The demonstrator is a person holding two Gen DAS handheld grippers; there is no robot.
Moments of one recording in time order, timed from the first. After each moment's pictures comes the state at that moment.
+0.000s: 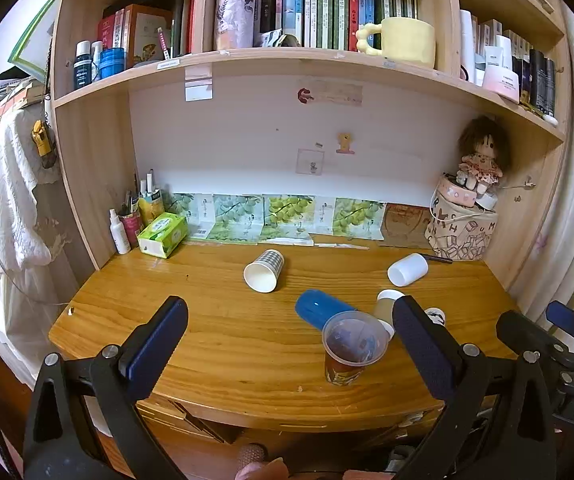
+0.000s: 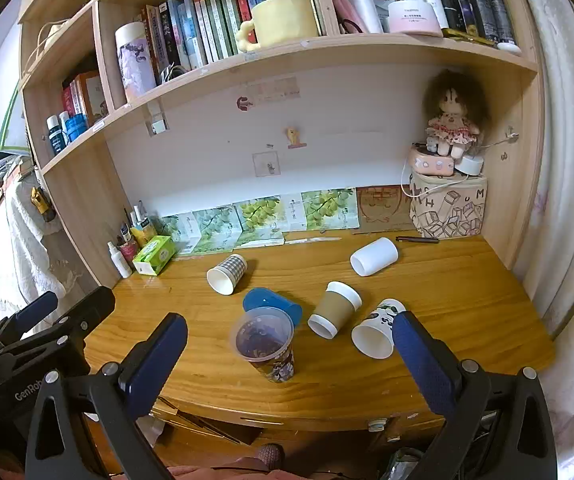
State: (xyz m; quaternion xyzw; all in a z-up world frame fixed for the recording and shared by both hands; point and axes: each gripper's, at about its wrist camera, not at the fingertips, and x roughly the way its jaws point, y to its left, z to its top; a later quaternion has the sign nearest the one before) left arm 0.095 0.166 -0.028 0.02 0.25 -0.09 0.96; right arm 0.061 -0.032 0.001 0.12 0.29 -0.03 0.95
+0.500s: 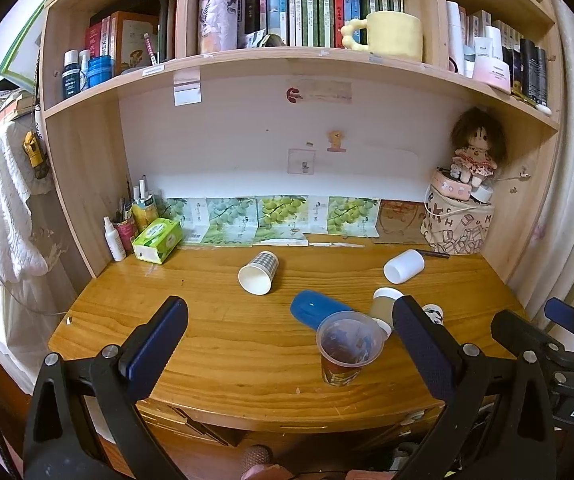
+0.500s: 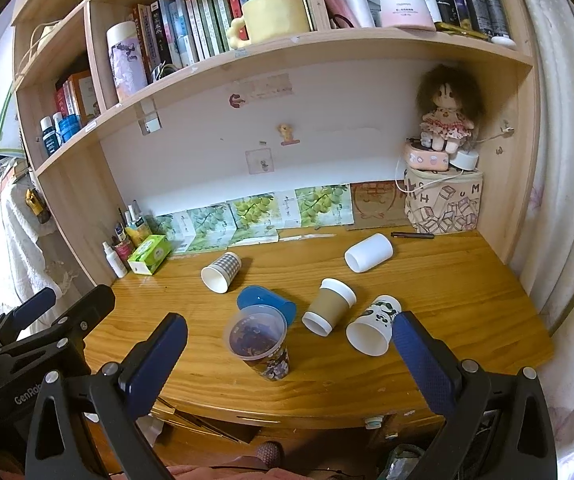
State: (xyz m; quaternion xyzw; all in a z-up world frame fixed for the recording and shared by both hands) left arm 0.097 0.155 -0.027 0.04 0.25 -0.10 0.96; right arm 0.063 -0.038 -0.002 0.12 0.29 -0.04 0.95
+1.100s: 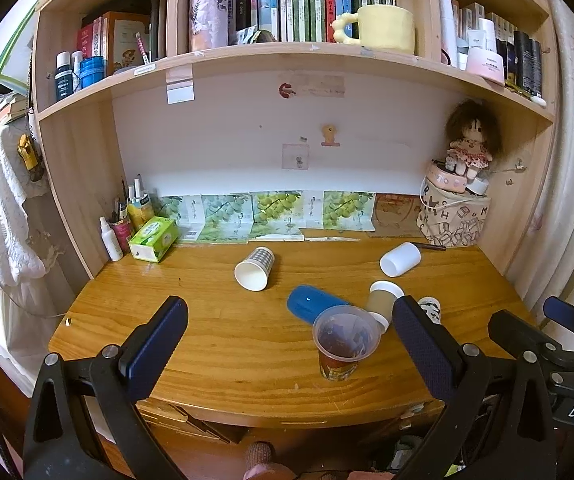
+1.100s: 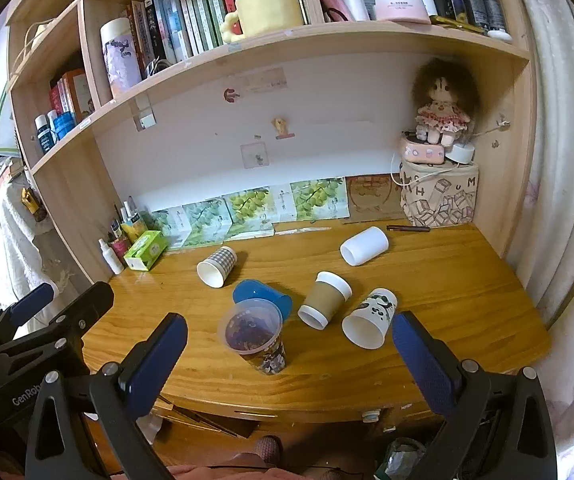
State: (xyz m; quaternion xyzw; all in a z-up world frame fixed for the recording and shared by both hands) left arm 0.095 0.151 -0.030 0.04 0.26 -0.11 0.96; right arm 0.060 -0.042 -0.004 0.12 0.31 -0.05 0.94
